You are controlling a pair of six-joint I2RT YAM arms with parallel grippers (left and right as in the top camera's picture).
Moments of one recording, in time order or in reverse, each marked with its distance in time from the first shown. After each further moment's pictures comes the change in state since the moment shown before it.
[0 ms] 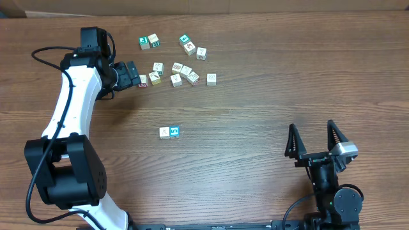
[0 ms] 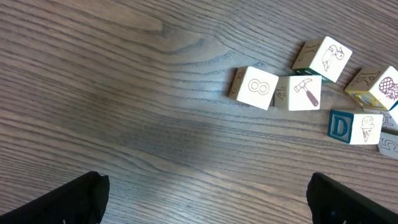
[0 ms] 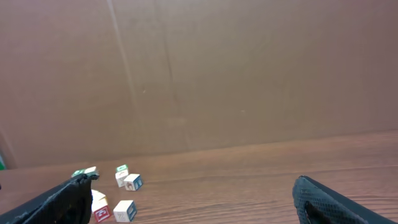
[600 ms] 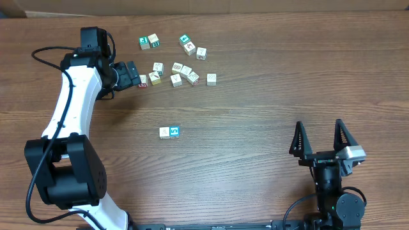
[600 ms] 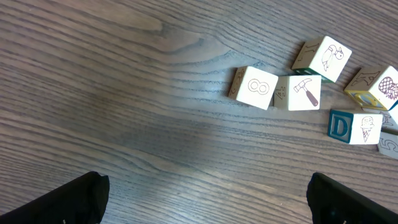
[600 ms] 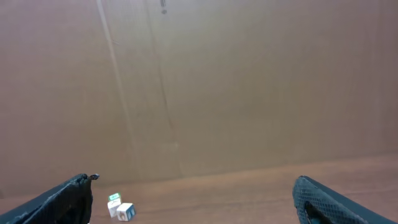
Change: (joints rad) left arm -0.001 0.000 0.000 0.000 0.000 0.000; right arm 0.000 0.000 0.000 0.095 0.042 0.012
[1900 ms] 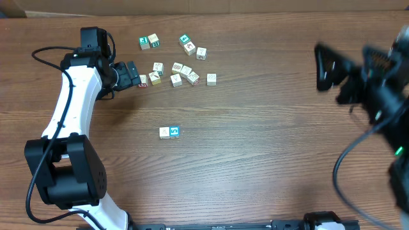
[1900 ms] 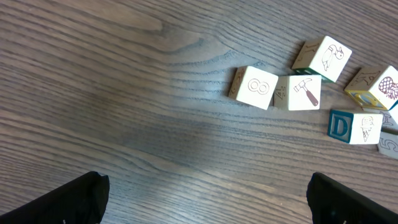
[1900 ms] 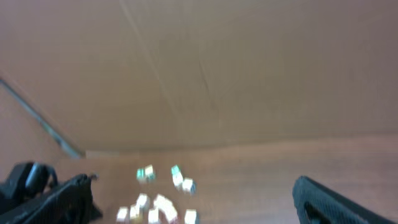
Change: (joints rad) left arm 0.000 0.000 0.000 0.001 -0.001 0.000; right arm -0.001 1.046 1.640 -1.073 -0.178 0.065
